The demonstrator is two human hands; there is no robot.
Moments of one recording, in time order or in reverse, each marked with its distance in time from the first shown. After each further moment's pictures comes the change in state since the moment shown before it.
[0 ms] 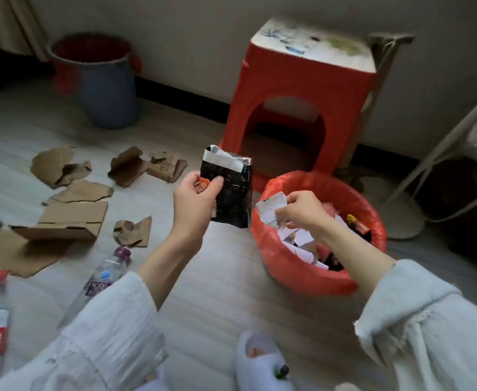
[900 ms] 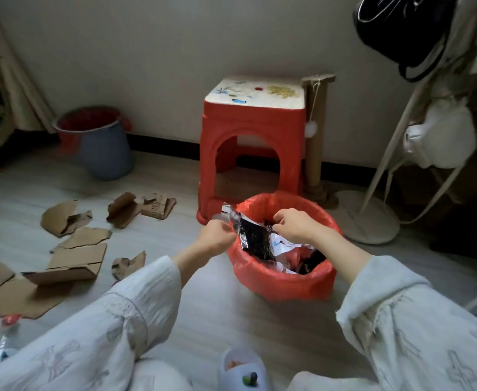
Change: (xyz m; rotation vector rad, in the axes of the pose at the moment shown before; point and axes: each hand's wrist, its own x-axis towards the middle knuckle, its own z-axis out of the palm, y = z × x) left_hand -0.028 -0.008 0.079 0.816 -0.398 -0.092; right_hand -0.039 0.036 -0.081 -0.405 -0.055 -0.128
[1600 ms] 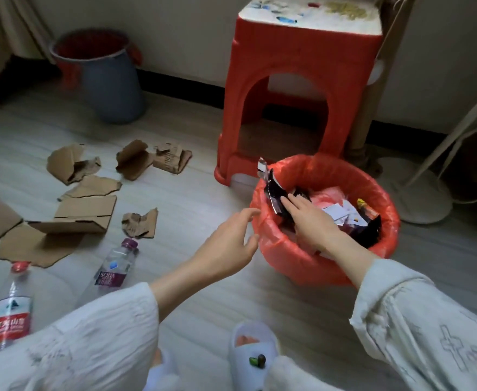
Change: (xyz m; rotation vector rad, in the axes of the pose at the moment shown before) left_hand -0.017 -0.059 0.009 0.157 0.010 0.303; right_hand 0.068 0.025 0.100 -0.489 -0.026 -0.275
